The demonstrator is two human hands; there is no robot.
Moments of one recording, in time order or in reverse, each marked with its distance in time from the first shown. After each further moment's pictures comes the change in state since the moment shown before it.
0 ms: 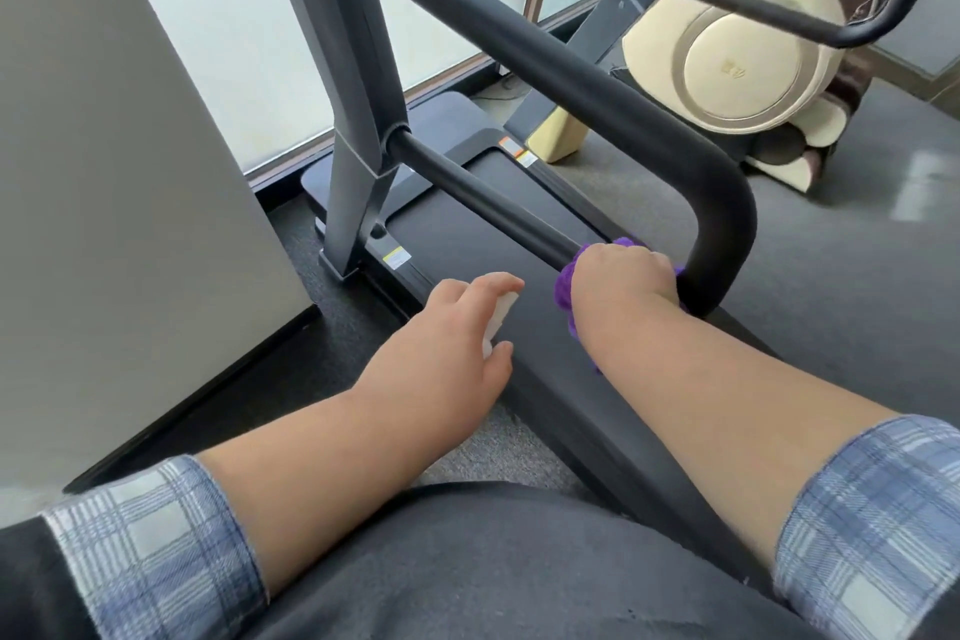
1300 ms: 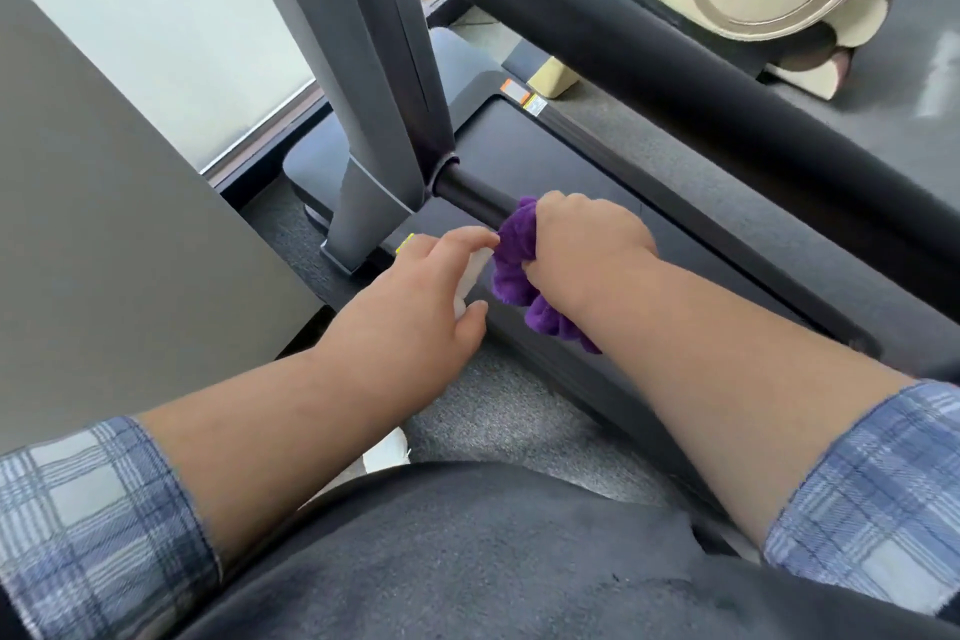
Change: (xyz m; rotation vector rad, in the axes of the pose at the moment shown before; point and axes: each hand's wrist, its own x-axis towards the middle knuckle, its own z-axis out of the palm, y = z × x) left_hand 0.145 -0.120 -0.096 0.038 -0.145 0.011; right_hand 0.099 -0.121 -0.086 0.297 0.169 -0.118
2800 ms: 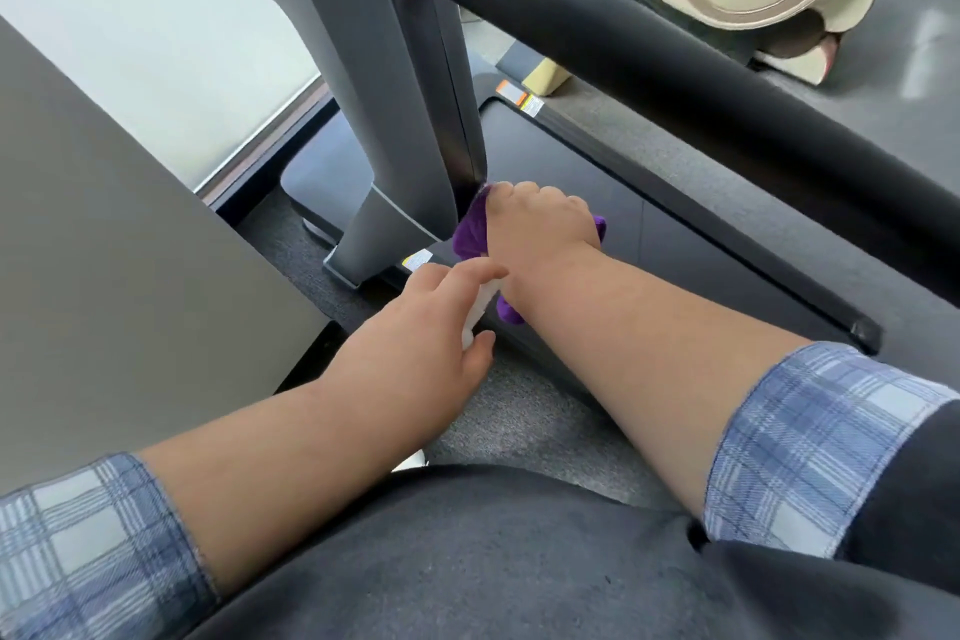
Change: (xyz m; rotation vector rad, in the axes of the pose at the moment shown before) left_hand 0.016 -0.041 -0.026 0.016 -0.079 0.063; right_hand 0.047 -0.077 -0.008 -0.099 0.079 0.008
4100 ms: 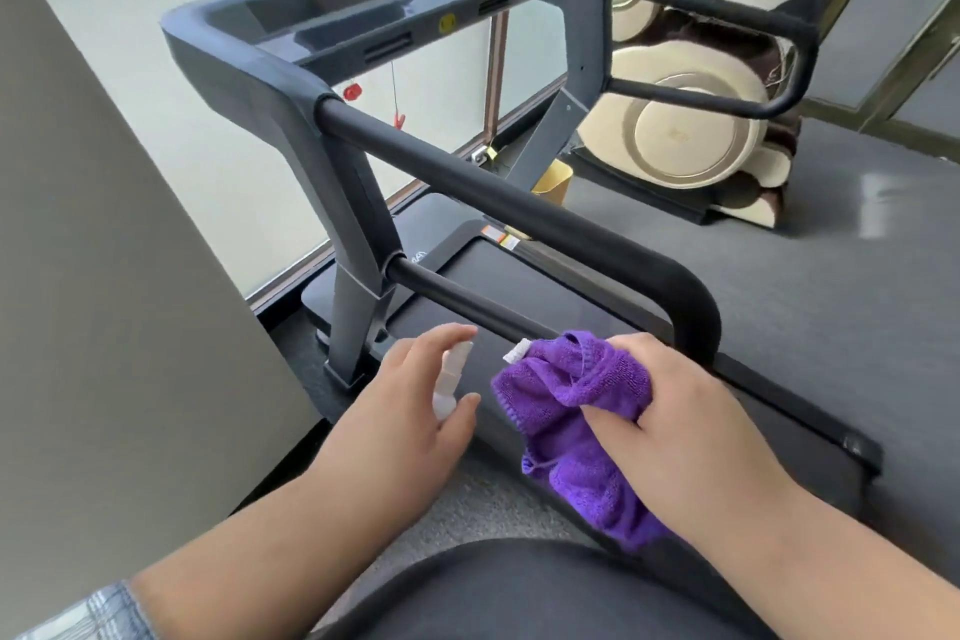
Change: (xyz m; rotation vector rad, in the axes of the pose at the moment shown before) left_hand -0.128 0.169 0.063 -0.066 0.311 0.081; right_hand -0.307 0.219 -0.017 0.863 0.289 -0.112
